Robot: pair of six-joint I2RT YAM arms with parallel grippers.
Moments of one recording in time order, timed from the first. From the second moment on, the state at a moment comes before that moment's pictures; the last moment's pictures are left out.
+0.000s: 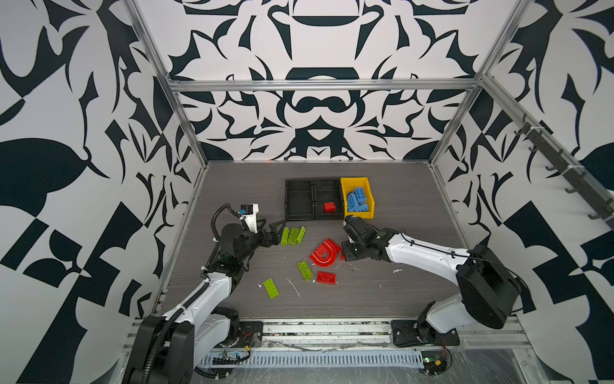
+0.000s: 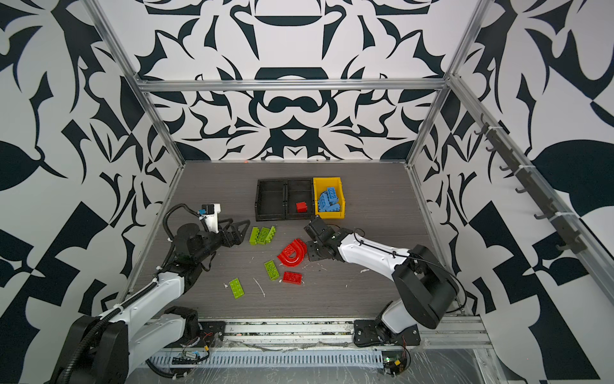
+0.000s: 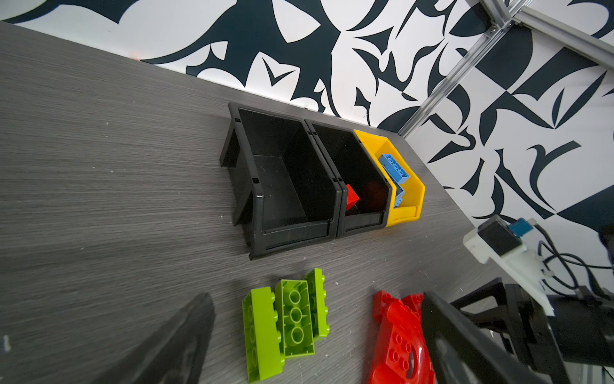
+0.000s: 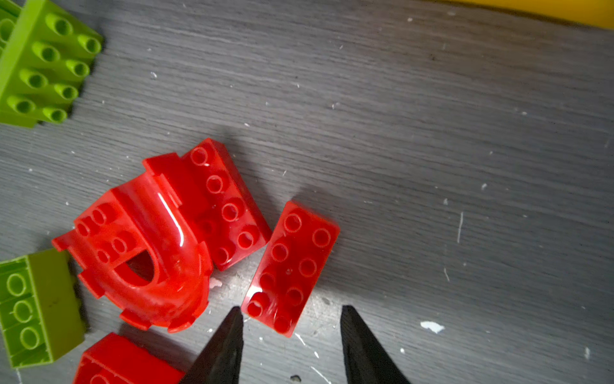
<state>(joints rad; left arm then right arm) -0.22 1.03 0.32 0.45 0.40 -0.41 0.73 1.51 0.85 -0.47 0.07 0.49</state>
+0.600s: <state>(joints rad) -0.22 1.03 0.32 0.45 0.40 -0.41 0.67 1.49 0.78 -0.45 0.09 0.49</state>
